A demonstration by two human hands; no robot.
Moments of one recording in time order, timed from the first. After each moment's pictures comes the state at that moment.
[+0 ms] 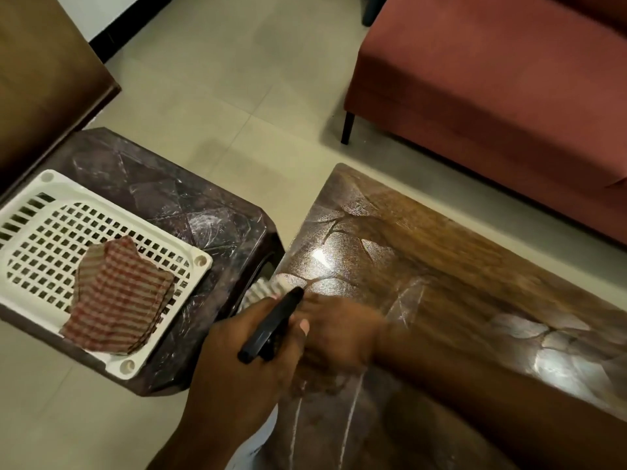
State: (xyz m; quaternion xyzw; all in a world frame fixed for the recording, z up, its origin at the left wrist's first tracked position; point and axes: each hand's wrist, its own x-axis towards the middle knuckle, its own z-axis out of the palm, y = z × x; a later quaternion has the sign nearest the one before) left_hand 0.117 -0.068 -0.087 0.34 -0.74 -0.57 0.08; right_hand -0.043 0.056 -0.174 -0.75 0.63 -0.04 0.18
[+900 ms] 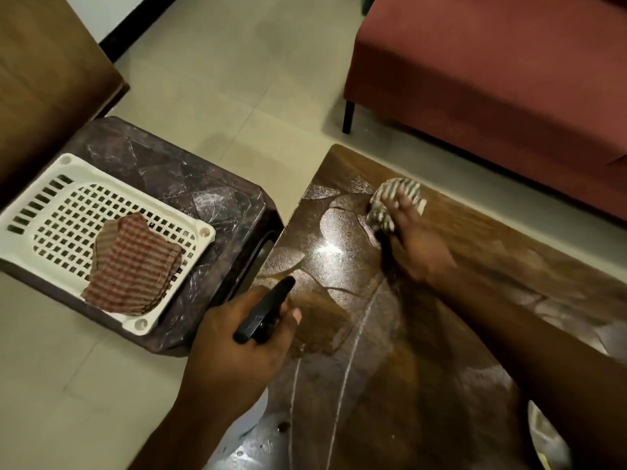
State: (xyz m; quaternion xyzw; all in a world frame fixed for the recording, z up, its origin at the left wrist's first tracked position) left_hand 0.145 -0.048 -0.077 0.36 -0.76 -0.54 0.07; right_hand -0.141 0.126 -0.167 -0.35 0.91 -0.11 0.19
